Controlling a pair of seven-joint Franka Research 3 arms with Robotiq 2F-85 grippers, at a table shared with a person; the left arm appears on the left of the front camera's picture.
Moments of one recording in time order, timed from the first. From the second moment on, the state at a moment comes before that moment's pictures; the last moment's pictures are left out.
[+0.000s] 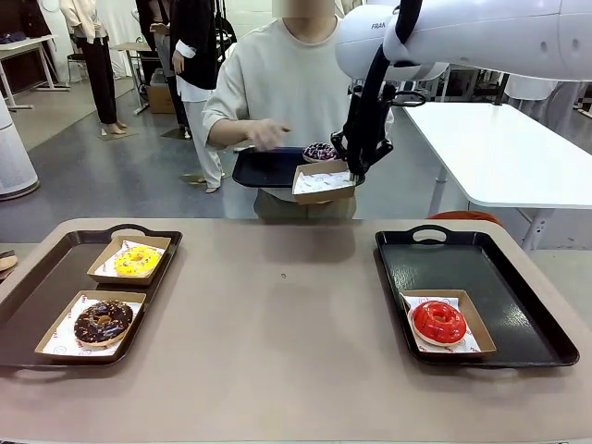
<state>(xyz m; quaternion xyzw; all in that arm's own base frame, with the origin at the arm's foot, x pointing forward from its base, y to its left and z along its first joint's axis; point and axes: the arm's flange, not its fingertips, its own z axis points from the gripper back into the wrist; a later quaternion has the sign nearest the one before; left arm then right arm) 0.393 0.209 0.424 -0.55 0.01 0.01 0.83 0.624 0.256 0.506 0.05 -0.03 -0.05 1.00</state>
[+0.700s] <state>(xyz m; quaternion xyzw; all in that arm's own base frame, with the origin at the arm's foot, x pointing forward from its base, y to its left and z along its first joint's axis) 0.394 0.233 0.405 -0.59 0.03 0.03 0.81 0.635 0.260 0.498 0.05 -0.01 -0.04 1.00</state>
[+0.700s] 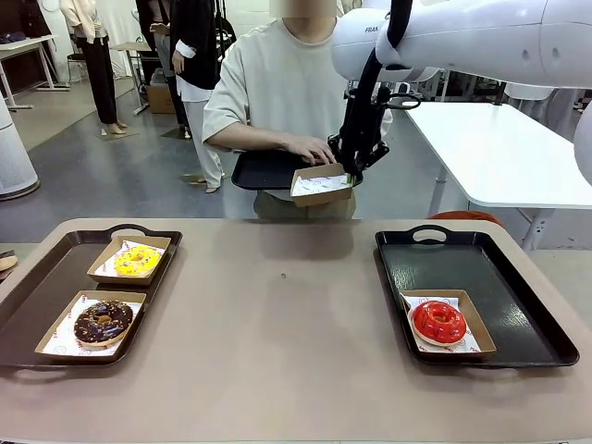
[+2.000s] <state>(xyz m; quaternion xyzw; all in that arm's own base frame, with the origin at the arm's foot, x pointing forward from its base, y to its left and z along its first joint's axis) 0.394 0.232 0.405 -0.59 0.03 0.03 0.81 0.634 0.260 0.498 0.05 -0.01 -0.04 1.00</state>
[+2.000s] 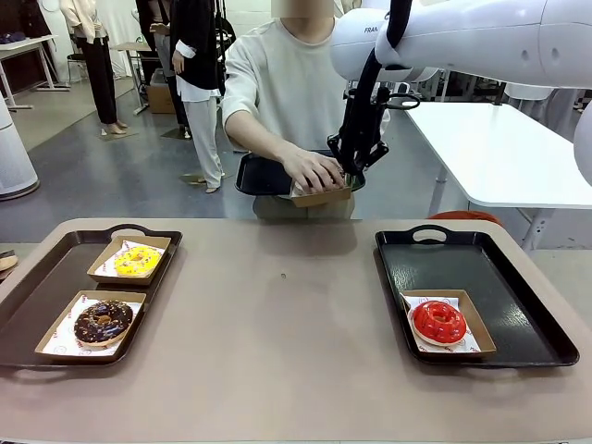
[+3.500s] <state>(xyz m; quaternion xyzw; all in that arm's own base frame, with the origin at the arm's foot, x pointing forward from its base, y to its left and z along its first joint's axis) 0.394 0.233 0.405 -0.59 0.03 0.03 0.81 0.642 0.177 0.525 0.07 0.00 0.06 1.00</state>
